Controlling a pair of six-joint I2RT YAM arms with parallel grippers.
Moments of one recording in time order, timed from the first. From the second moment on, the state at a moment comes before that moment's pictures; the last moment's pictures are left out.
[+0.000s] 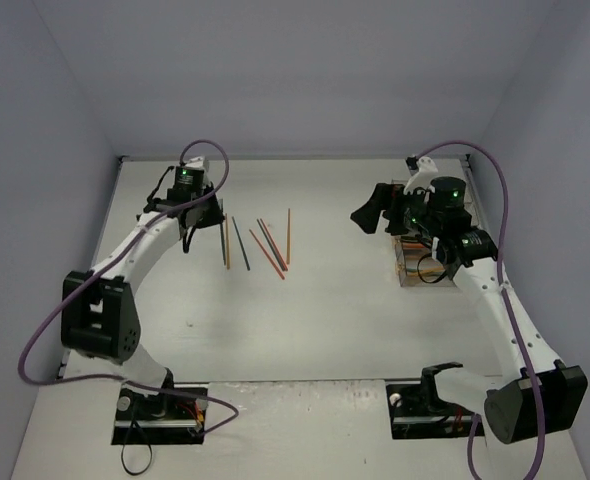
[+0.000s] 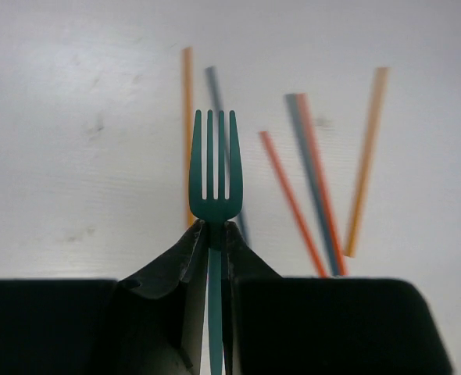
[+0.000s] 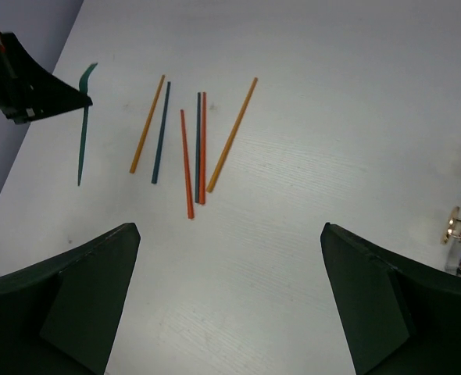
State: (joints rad) left arm -0.22 1.63 1.26 -0.45 0.00 -0.44; right arm 0.18 1.13 1.04 -0.34 -0.40 0.30
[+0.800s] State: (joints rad) left arm -0.58 1.33 1.21 -0.24 0.31 -0.09; right arm 0.41 1.42 1.34 -0.27 -0.54 0.57
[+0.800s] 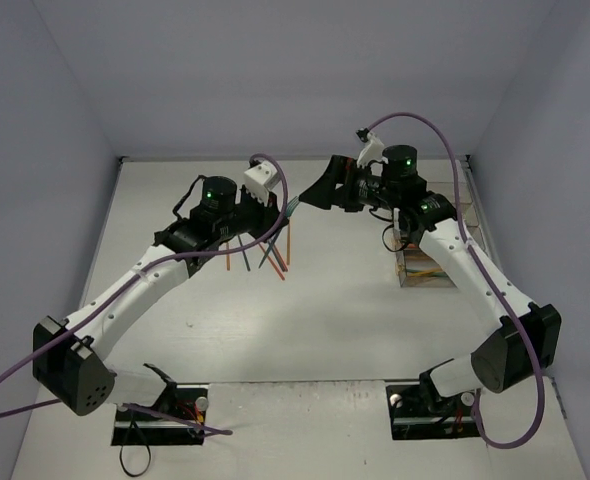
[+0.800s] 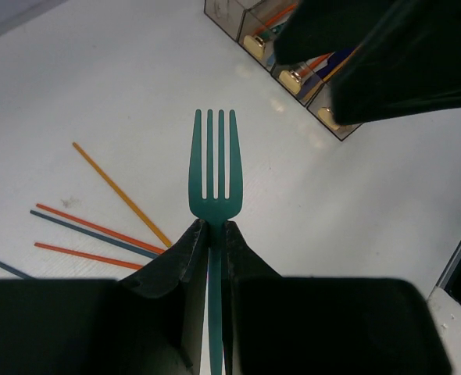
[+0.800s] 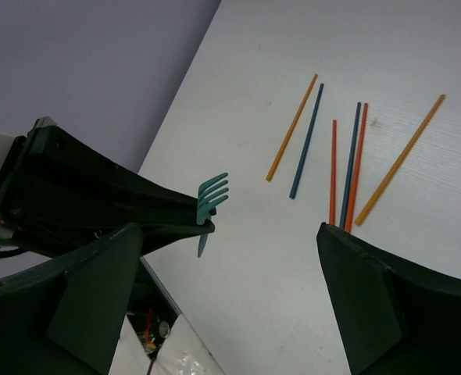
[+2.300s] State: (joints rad) left arm -0.65 1.32 1.19 -0.21 0.21 0.06; right arm 0.42 1.48 1.32 -0.19 -0.58 0.70
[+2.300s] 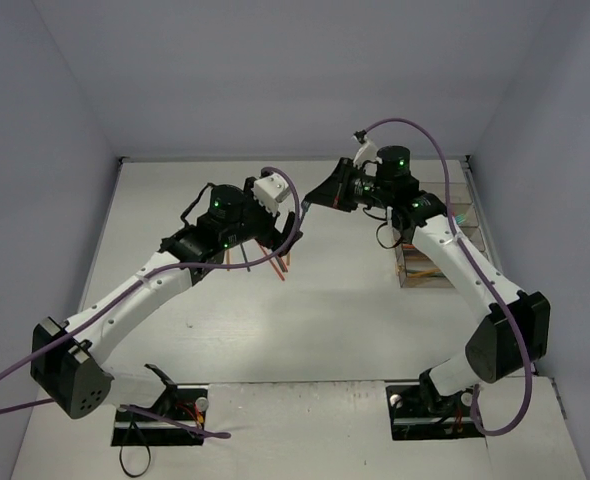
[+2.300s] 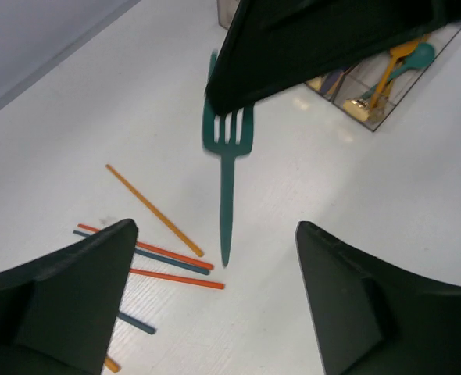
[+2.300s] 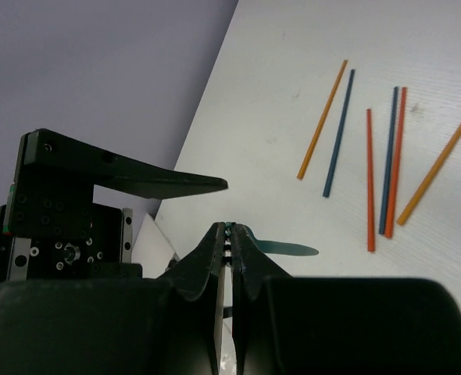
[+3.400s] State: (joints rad) left arm -0.32 1.03 0.78 -0.28 -0.08 -0.05; right arm -0.41 1.62 1.27 -0.05 -0.62 0.84
